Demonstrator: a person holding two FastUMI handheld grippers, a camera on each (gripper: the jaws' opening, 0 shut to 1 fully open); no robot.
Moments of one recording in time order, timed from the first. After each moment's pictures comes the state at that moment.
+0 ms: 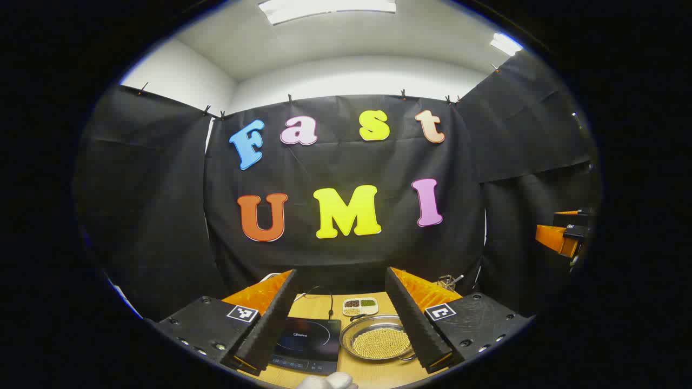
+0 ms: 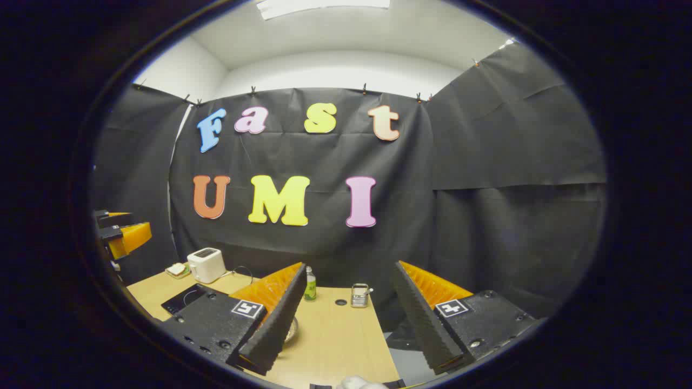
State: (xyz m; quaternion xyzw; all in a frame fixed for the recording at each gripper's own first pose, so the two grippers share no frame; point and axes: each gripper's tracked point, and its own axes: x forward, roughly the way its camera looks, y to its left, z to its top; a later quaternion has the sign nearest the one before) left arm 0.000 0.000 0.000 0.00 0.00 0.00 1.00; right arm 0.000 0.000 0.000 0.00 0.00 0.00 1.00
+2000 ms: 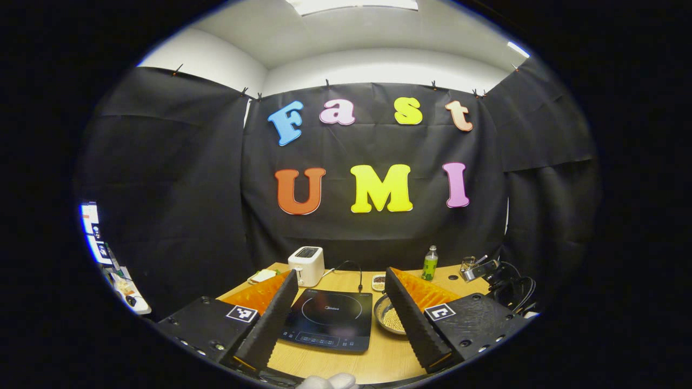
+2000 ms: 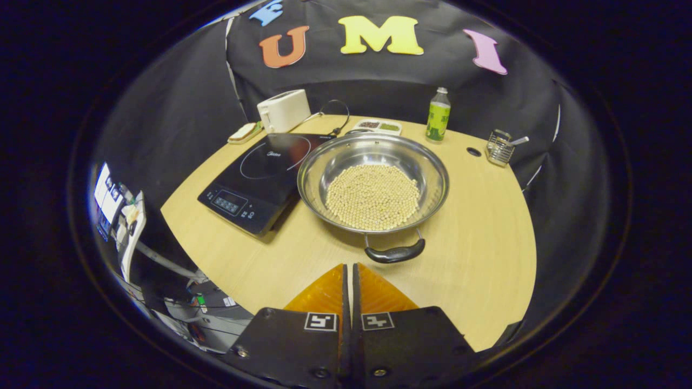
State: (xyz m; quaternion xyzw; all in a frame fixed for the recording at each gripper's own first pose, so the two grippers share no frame) left arm -0.067 0.081 -0.094 -0.03 0.04 0.07 1.00; right arm 0.017 0.247 -0.368 -0.05 0.42 0.22 0.88
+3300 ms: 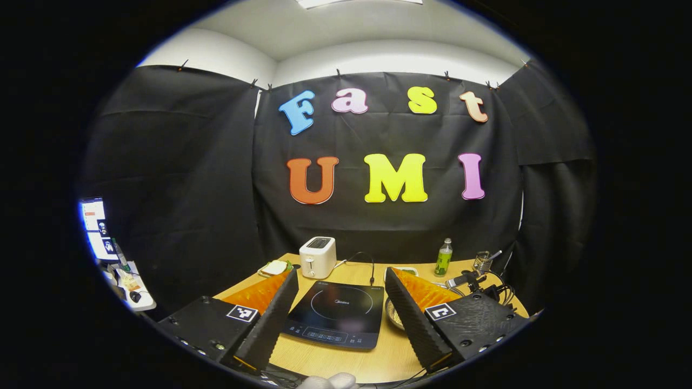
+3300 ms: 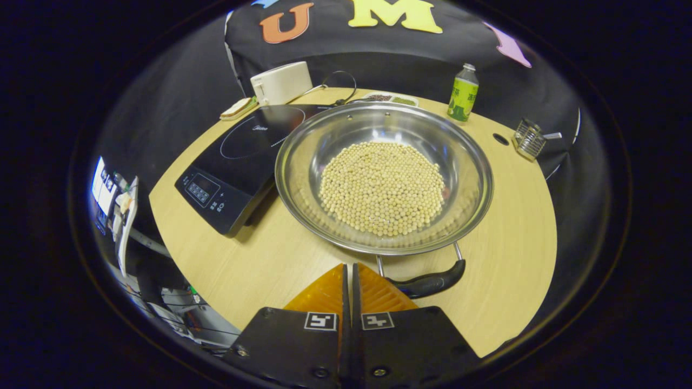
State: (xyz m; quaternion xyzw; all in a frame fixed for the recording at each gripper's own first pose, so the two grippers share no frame) left arm -0.049 0.088 -0.111 -0.03 0.07 0.10 0.99; right arm 0.058 0.262 -0.422 -0.06 0.47 0.23 0.85
